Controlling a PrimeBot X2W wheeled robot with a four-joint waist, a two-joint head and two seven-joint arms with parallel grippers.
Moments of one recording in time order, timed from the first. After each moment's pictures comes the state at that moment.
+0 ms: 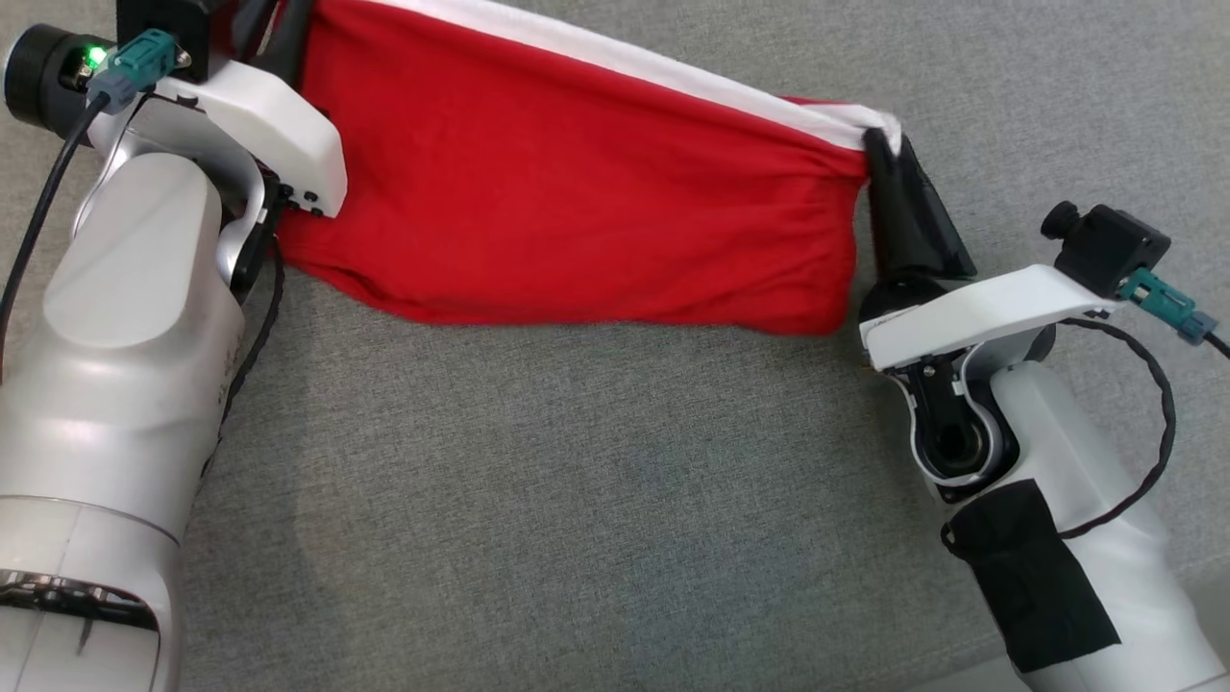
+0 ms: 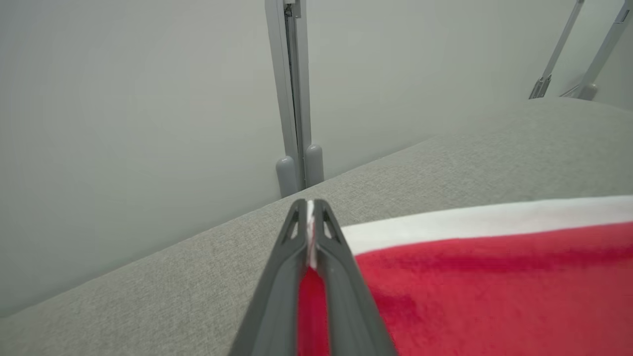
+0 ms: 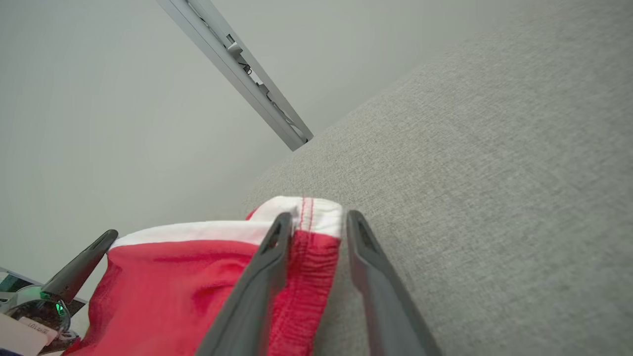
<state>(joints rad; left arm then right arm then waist) -1.11 0.20 -0.43 0.97 -0.26 -0.11 -0.26 -0.69 -0.05 0.32 0.52 0.87 0.13 -0.26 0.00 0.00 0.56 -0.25</state>
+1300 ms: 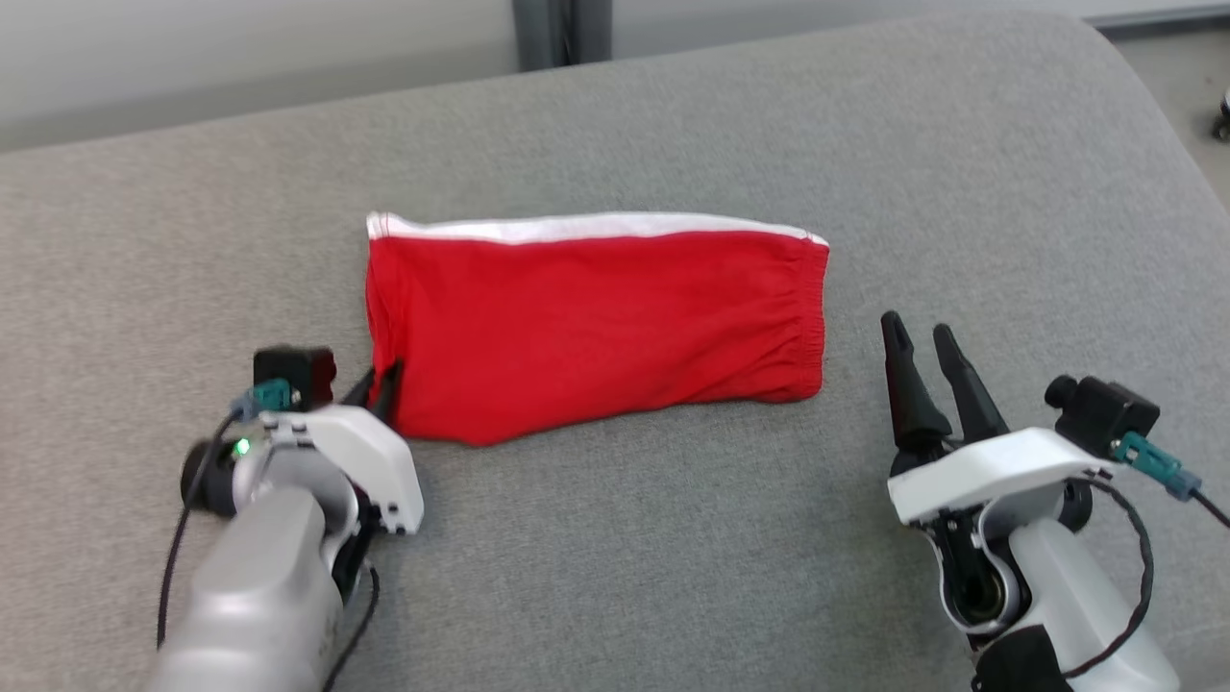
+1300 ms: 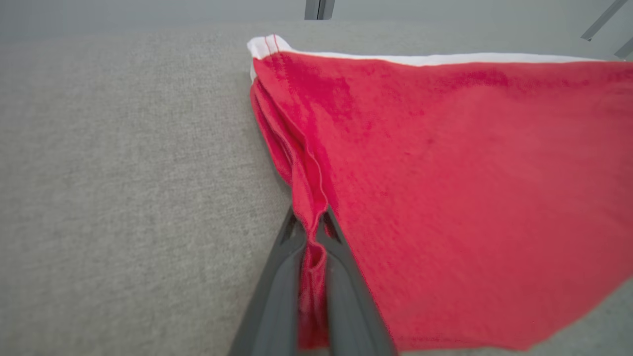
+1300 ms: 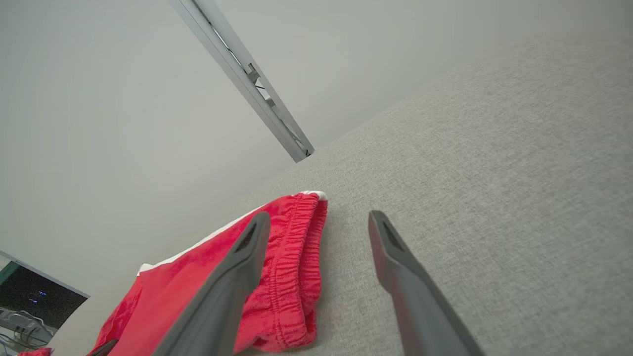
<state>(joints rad) -0.76 0.08 -0.40 1.24 -0.44 -0.13 -0.25 -0.43 -0.05 0.22 0.55 0.73 0.13 -0.26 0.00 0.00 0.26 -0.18</state>
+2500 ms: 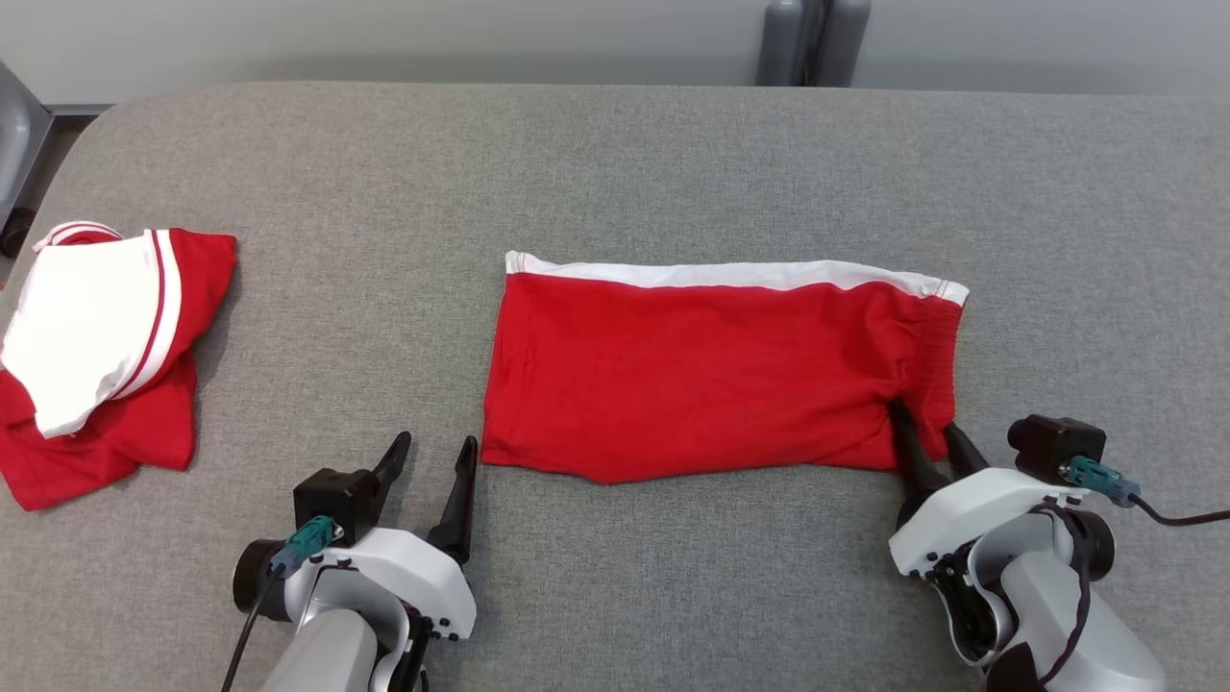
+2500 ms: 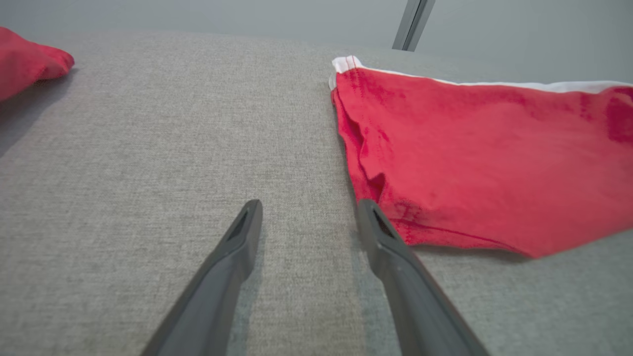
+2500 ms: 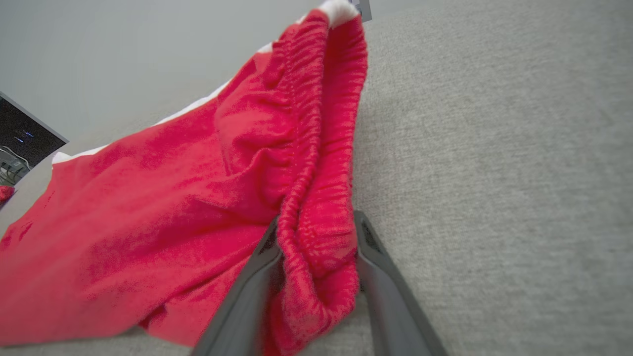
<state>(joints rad) -0.34 0.05 -0.27 0.71 -0.33 -0.04 -0.26 -0.48 -0.06 0.25 0.90 0.52 0.13 -0.27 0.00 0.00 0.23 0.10</state>
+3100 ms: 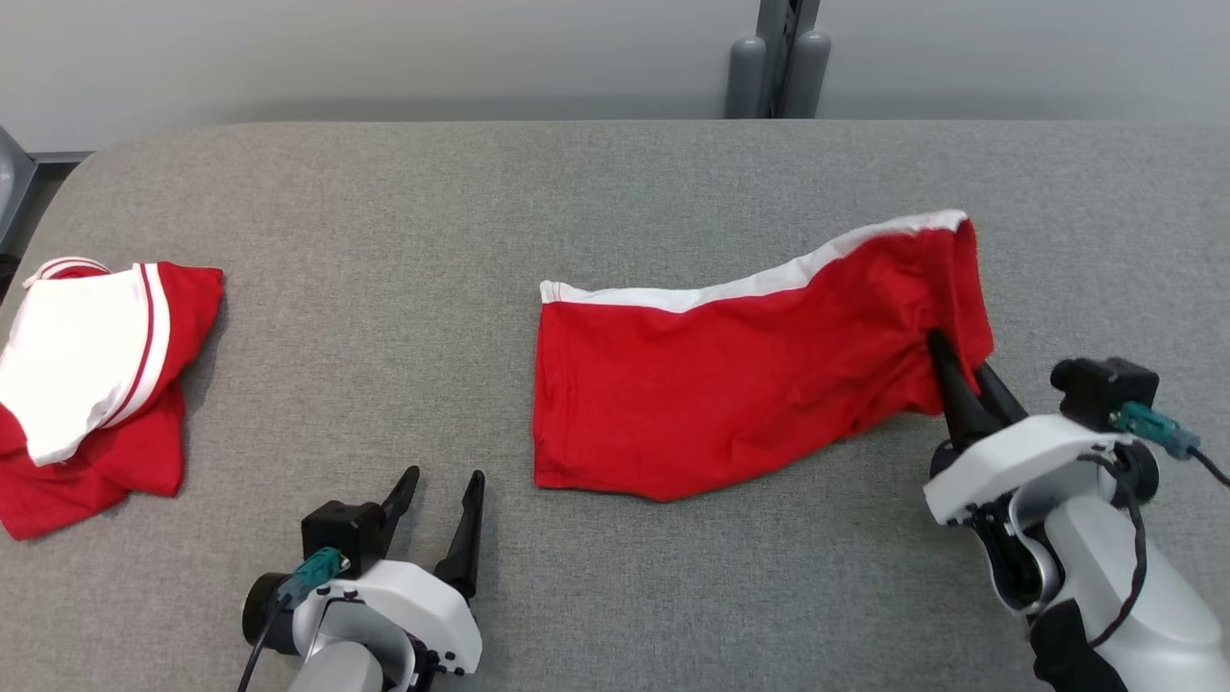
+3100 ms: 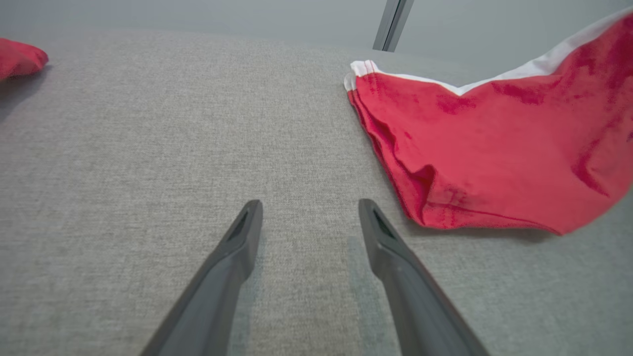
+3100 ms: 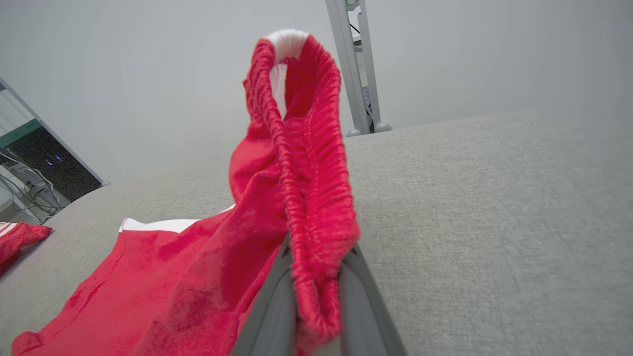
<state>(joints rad) -0.29 0.05 -0.28 0.70 -0.35 -0.05 -0.26 -0.50 -0.16 0.29 0.75 0.58 0.13 -0.26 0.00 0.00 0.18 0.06</state>
